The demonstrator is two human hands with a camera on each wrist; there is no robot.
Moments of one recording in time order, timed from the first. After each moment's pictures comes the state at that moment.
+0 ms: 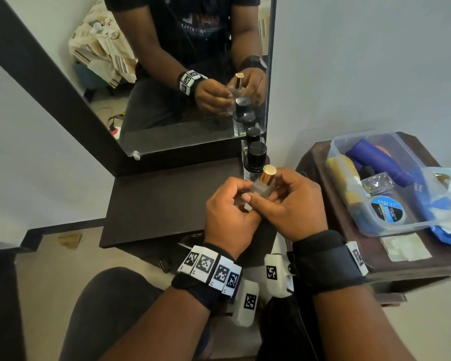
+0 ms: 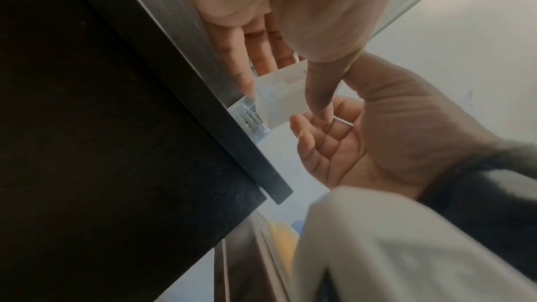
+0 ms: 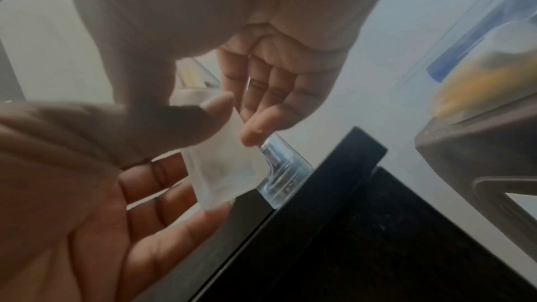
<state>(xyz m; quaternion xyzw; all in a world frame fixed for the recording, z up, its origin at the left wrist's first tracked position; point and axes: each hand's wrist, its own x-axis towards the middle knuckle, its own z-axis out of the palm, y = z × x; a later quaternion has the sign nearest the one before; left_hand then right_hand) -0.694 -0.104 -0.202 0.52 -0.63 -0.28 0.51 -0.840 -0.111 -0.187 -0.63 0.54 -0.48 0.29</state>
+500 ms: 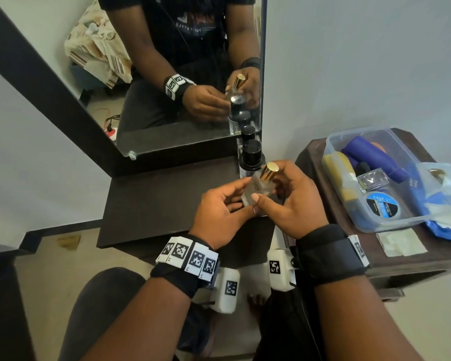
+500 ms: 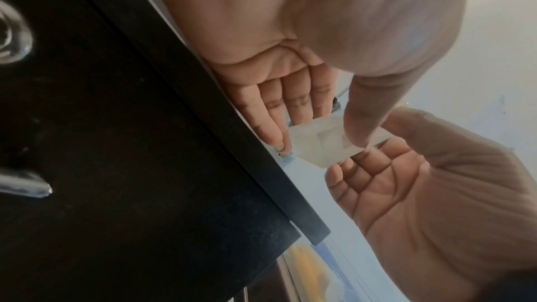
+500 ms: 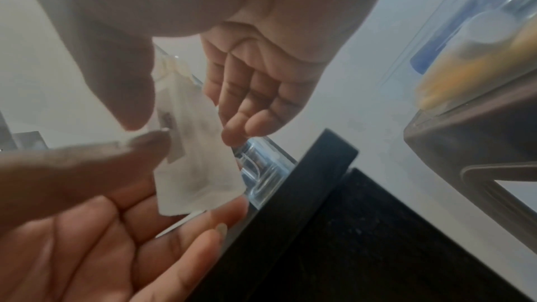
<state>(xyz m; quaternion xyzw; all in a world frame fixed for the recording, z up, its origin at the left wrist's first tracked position) -0.671 -0.117 -0.204 0.48 -0.59 -0.51 0.41 -0.856 -0.115 -0.192 -0.64 0.48 -0.49 0.35</state>
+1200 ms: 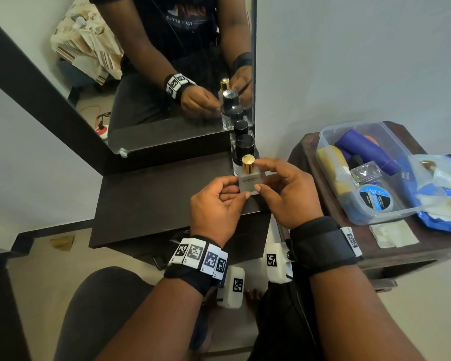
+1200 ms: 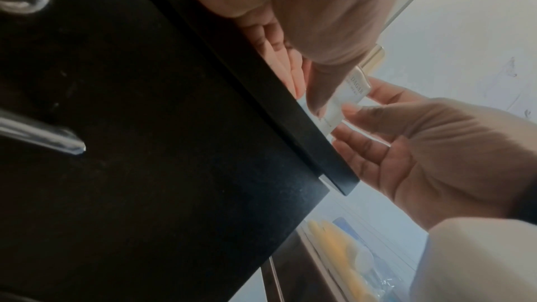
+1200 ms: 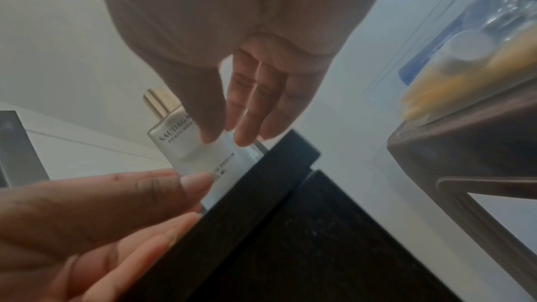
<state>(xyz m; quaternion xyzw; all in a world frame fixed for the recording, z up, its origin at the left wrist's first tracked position) -0.690 -0.115 -0.219 0.57 -0.59 -0.32 0.48 -0.860 -0.121 -0.201 -0.65 0.53 -0.46 0.30</state>
